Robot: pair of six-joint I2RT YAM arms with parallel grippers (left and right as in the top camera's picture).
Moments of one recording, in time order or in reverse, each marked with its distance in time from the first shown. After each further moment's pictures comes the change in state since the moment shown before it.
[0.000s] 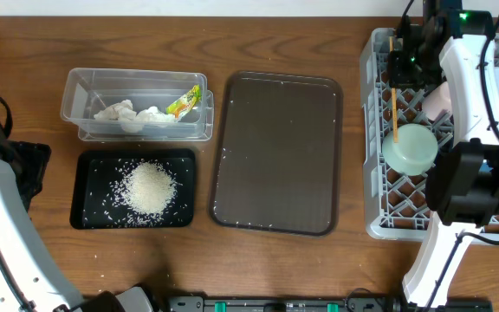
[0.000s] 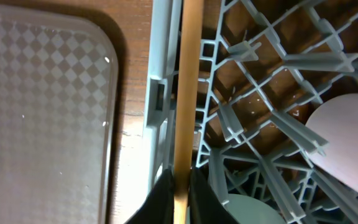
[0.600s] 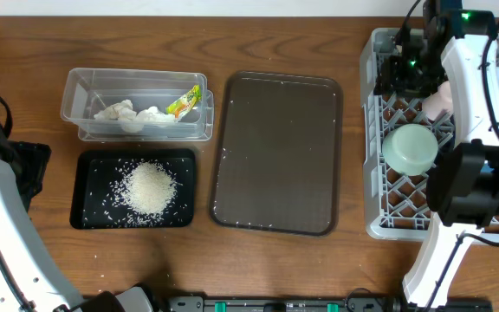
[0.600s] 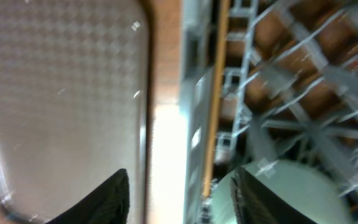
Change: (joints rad) left arm 0.000 0.000 0.000 0.000 0.000 0.000; right arm -0.002 -0.014 0.000 -0.127 -0.119 0.076
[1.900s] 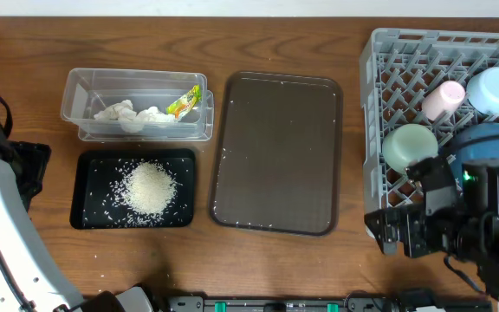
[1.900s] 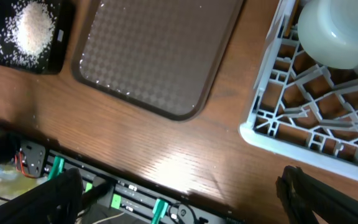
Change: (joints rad) left arm 0.000 0.000 0.000 0.000 0.000 0.000; right arm 0.189 -1.281 -0.819 -0.093 -0.033 0.015
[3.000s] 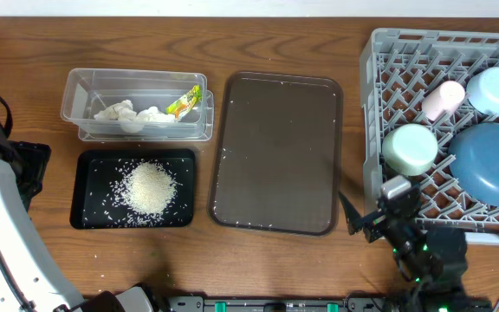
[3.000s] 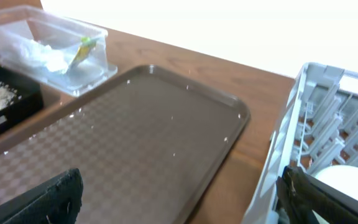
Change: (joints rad) left arm 0.000 0.000 0.000 0.000 0.000 0.000; right arm 0.024 -0.634 -1.126 1.353 -0.032 -0.126
